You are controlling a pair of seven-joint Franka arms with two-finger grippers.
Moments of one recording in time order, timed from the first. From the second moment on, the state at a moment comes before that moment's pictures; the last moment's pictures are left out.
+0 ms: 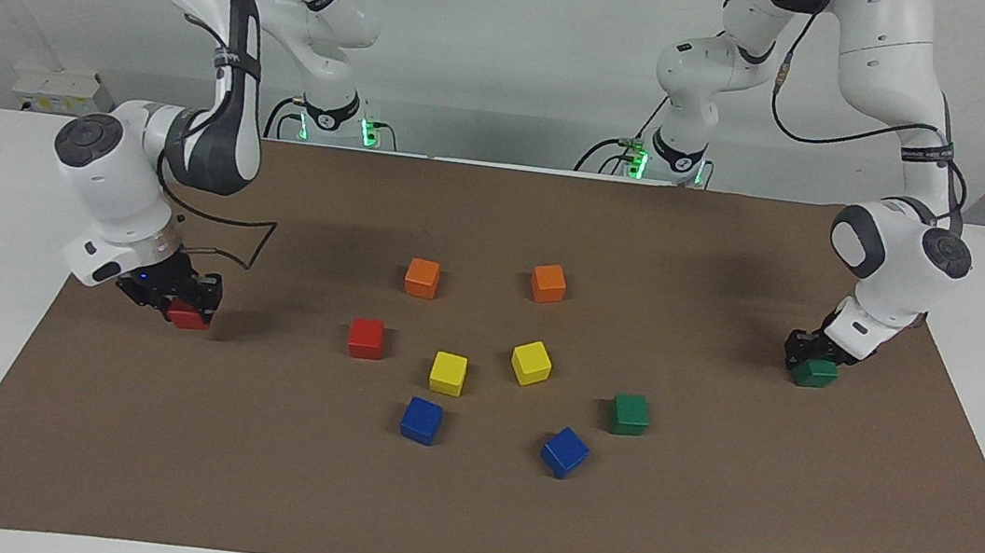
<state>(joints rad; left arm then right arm) 0.25 0.27 -0.06 -2.09 0.00 2.37 0.27 -0.09 0.26 -0.04 -1.94 0.01 2.27 -0.17</state>
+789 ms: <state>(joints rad) 0.11 0.27 -0.08 -1.75 0.00 2.07 0.13 -0.13 0.27 -0.04 -2.02 0.01 2.34 -0.20</state>
